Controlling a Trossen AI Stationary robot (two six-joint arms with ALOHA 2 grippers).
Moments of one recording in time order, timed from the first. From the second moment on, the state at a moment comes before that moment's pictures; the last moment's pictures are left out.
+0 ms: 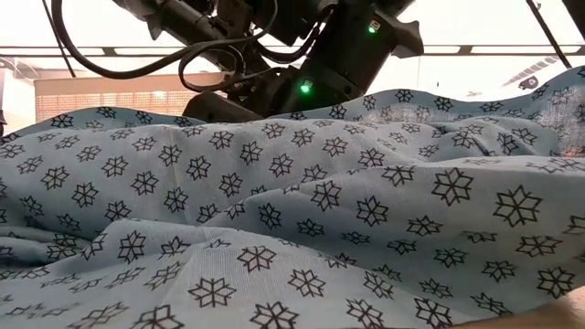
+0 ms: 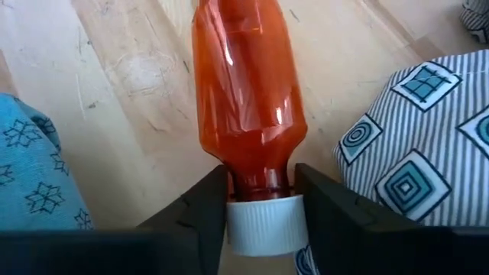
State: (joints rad) left arm 0.24 1.40 0.97 -0.08 -0.05 0.26; right arm 0.32 2.25 1.55 -0.38 0.40 0.78
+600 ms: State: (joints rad) left arm 0.24 1.40 0.97 -0.08 -0.05 0.26; right arm 0.32 2.23 1.55 -0.39 0.39 0.75
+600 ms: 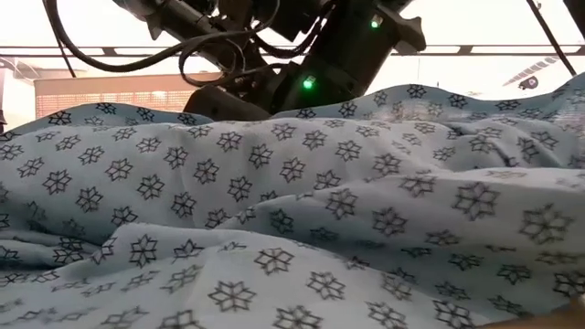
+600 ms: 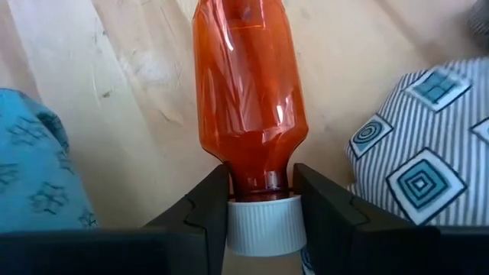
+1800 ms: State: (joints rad) left arm 0.24 1.40 0.97 -0.09 -0.05 0.26; right arm 0.40 1.91 1.52 -0.65 0.63 0.69
